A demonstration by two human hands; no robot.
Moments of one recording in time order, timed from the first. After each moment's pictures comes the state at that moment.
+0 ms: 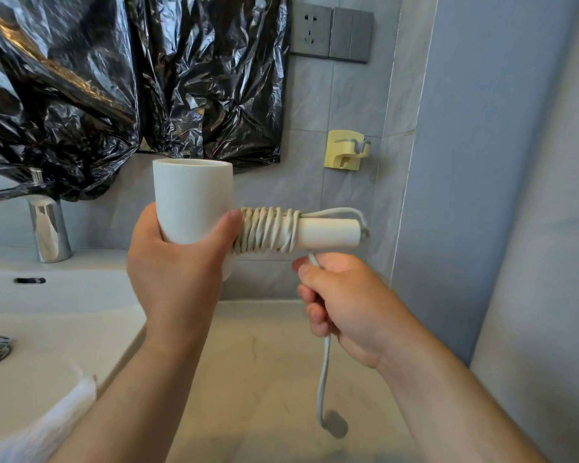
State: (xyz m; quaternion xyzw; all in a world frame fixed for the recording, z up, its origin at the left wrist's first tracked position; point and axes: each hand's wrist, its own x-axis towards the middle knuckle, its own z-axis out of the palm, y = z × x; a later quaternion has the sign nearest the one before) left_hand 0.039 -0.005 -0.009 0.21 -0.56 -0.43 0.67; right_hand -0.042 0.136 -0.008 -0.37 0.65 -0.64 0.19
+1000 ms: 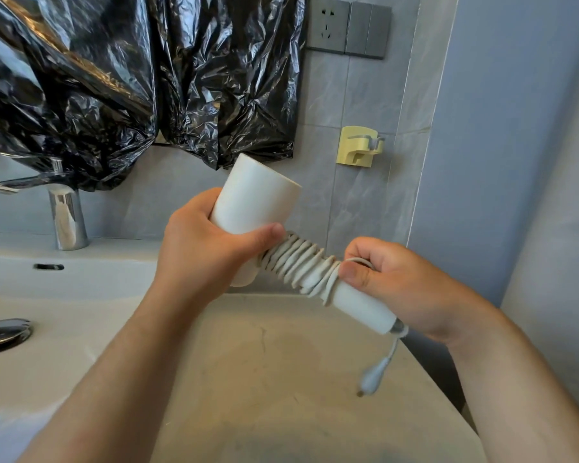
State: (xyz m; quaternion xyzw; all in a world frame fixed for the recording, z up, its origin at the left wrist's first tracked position) left_hand 0.051 -0.020 0.001 0.13 -0.73 -0.42 0.53; right_hand -0.076 0.174 0.006 -0.51 0.73 -0.45 0.07
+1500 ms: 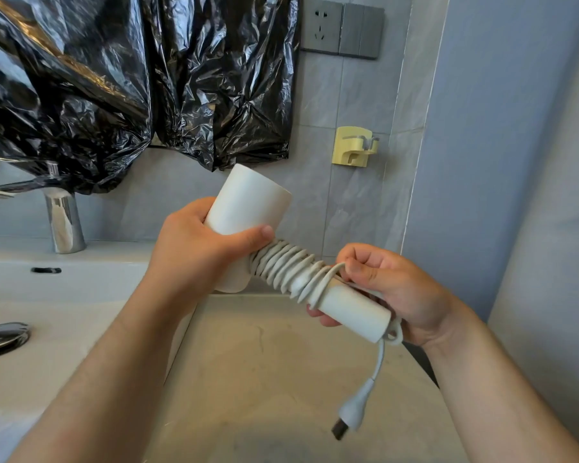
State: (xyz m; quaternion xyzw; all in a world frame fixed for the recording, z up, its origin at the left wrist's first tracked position) left_hand 0.054 -0.022 0.004 0.14 -0.72 -0.48 0.48; right_hand -0.089 0.170 -0.010 -0.48 0.49 -0.63 0.37
